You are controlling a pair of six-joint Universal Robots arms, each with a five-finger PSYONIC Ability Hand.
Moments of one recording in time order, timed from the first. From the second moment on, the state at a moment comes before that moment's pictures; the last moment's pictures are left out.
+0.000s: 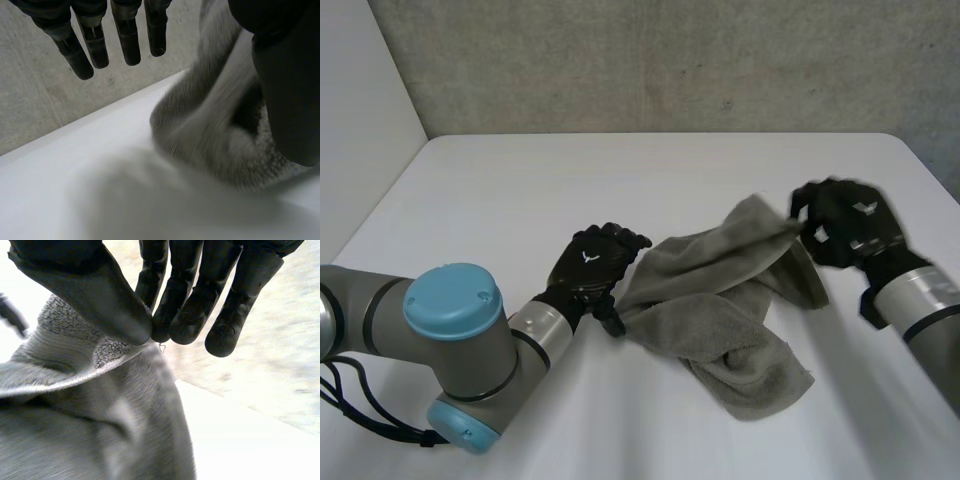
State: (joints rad) left arm 4.16 -2.16 -1.67 3.68 -1.36 3.26; right arm 1.69 -1.39 1.98 -0.63 1.14 3.20; left_hand 0.35 0.34 0.34 0.34 0.15; right_hand 1.32 1.33 1.34 1.34 1.16
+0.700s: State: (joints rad) left arm 4.10 -2.22 -1.47 3.47 -1.34 3.14; right arm 1.63 -1.46 2.00 -0.67 1.07 3.33; left_hand 0.70 0.70 0.70 0.70 0.52; right_hand 1.32 1.33 1.34 1.34 1.16
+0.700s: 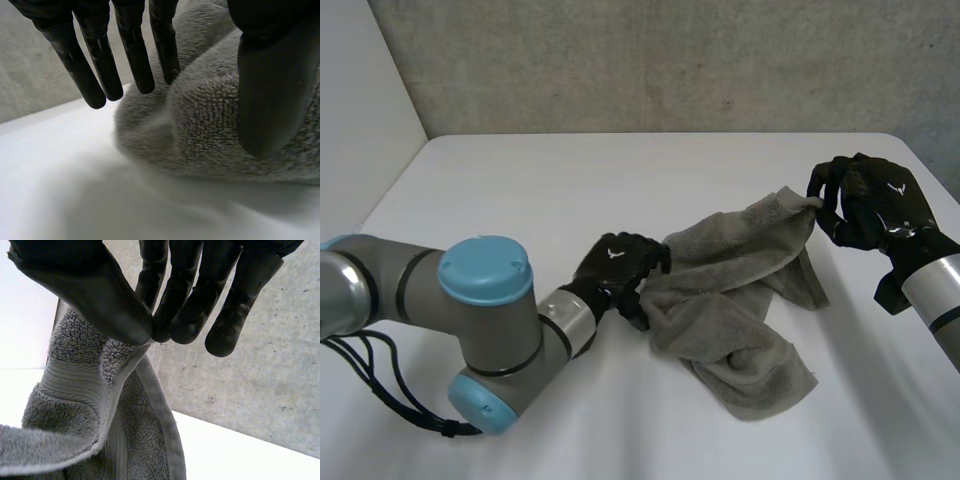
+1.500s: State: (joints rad) left arm 4.27 -1.98 -1.37 3.14 -1.22 3.18; right arm 1.83 -1.38 1.41 0.39 1.06 2.91; left_hand 1.29 1.34 1.37 1.35 1.17; right_hand 1.32 1.33 1.34 1.34 1.16
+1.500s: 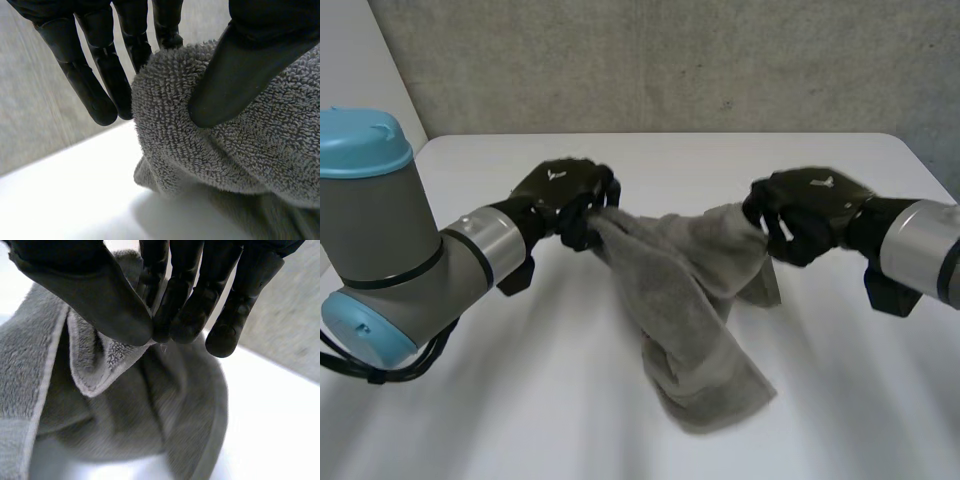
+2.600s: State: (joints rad) left arm 4.36 -1.88 -1.71 3.27 -1.26 3.42; right arm 1.75 -1.36 1.62 0.04 1.15 2.90; left_hand 1.31 1.35 1.38 1.36 1.17; right_hand 1.32 1.33 1.34 1.34 1.16
